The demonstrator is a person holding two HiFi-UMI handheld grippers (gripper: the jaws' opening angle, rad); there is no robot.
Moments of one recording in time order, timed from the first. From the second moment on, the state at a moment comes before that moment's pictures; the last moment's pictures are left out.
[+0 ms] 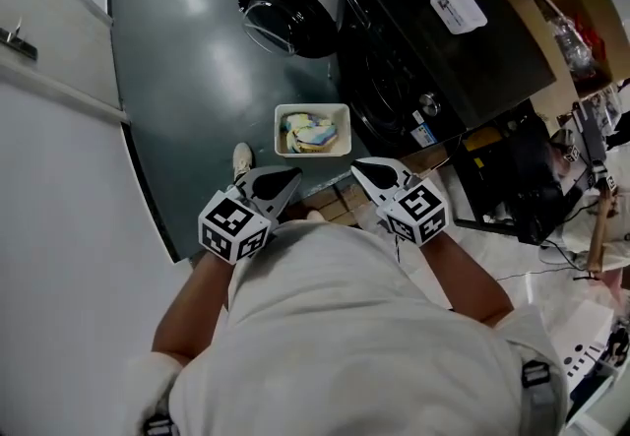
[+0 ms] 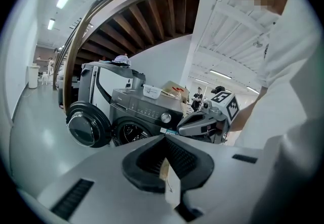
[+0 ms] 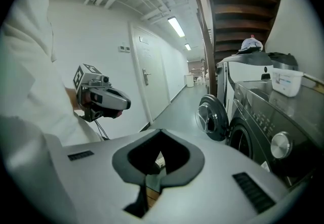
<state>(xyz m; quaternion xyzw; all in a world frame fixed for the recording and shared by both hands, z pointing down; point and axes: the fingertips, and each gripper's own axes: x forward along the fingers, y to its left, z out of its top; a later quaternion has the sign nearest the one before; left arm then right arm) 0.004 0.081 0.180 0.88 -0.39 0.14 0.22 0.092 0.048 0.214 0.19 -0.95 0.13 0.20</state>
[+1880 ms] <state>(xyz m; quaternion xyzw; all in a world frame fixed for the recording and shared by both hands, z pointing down) 0.005 0.089 0.196 0.88 -0.39 0.15 0.23 0.081 0.064 0.221 0.18 -0.96 0.12 0.19</state>
